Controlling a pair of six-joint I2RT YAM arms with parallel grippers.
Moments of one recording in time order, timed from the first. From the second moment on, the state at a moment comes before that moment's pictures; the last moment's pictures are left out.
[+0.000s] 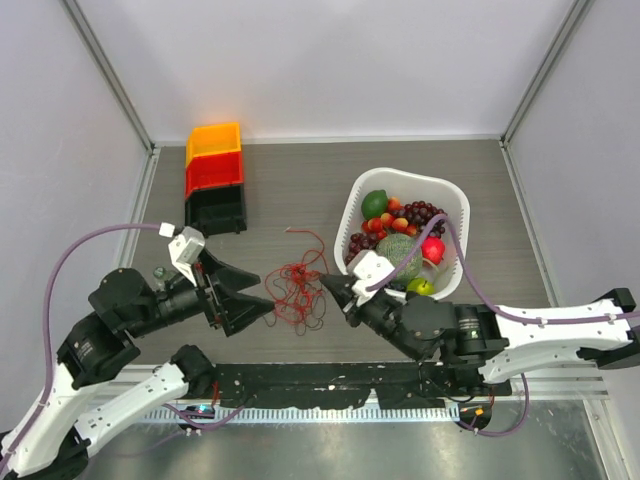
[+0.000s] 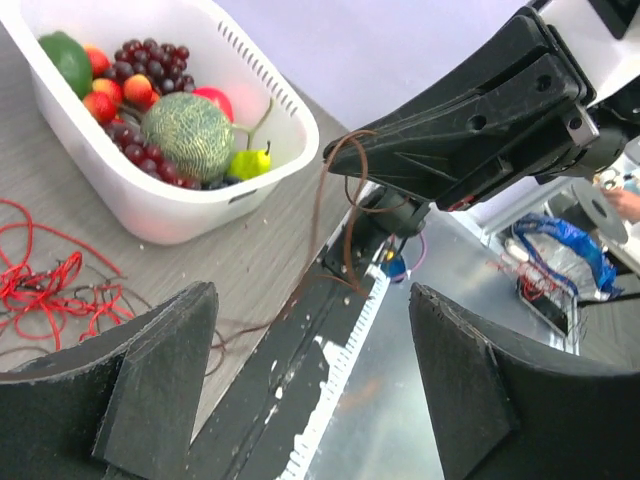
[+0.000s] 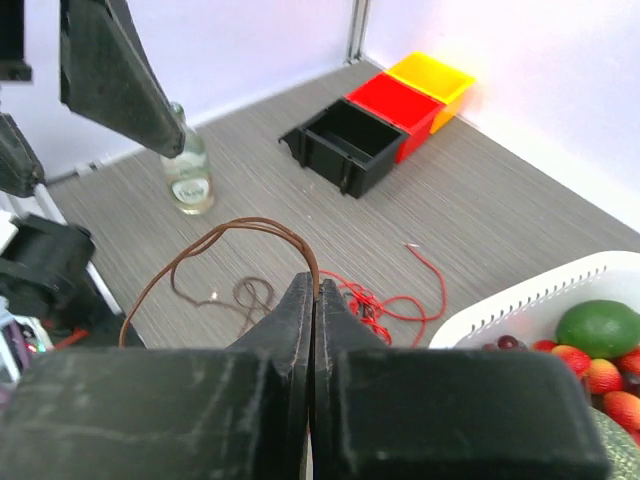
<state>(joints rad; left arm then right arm) -0.80 0.49 1.03 -0.65 0.32 -0.46 1.62 1.01 1.01 -0.08 0.80 -0.06</state>
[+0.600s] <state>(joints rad) -0.80 0.70 1.00 -0.29 0.42 -0.63 1.57 0.91 0.93 0.05 0.69 0.06</state>
